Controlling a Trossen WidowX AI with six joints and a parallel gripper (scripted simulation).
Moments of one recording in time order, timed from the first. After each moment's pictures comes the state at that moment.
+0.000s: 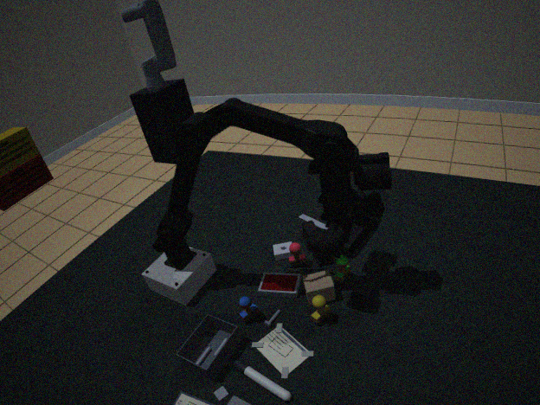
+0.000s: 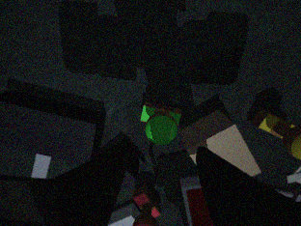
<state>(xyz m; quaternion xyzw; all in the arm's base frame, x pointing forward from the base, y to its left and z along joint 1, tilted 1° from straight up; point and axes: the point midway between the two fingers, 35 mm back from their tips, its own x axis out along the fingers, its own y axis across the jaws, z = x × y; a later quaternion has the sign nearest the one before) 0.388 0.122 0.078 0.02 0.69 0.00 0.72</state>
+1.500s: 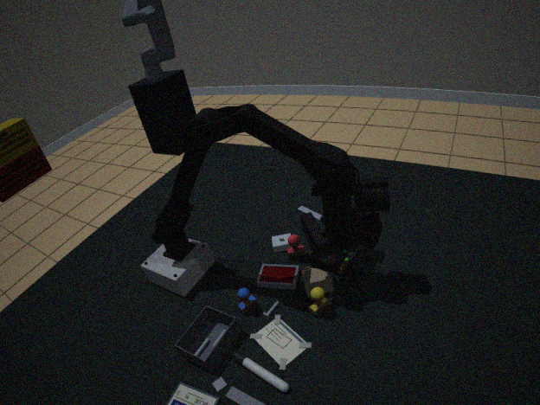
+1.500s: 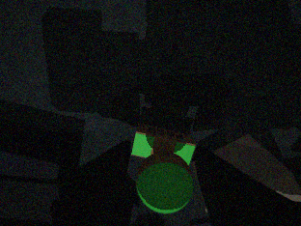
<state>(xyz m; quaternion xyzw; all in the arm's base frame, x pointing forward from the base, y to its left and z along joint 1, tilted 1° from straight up) 0.389 0.124 0.011 0.02 0.69 0.00 0.72</state>
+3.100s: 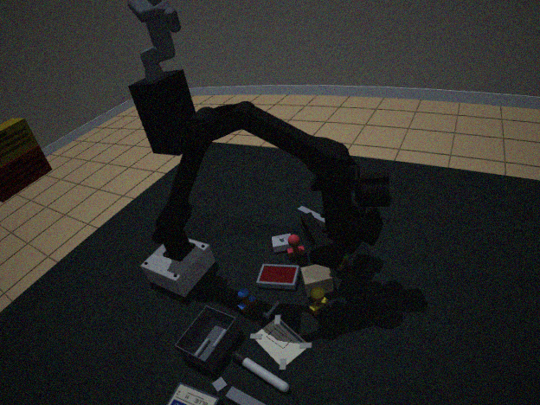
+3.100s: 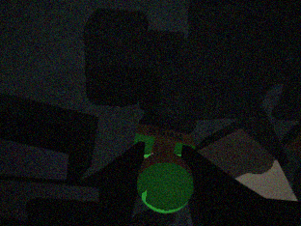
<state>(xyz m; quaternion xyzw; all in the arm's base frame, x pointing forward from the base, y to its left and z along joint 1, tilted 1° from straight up) 0.389 0.124 0.023 0.02 0.70 0.00 0.72</state>
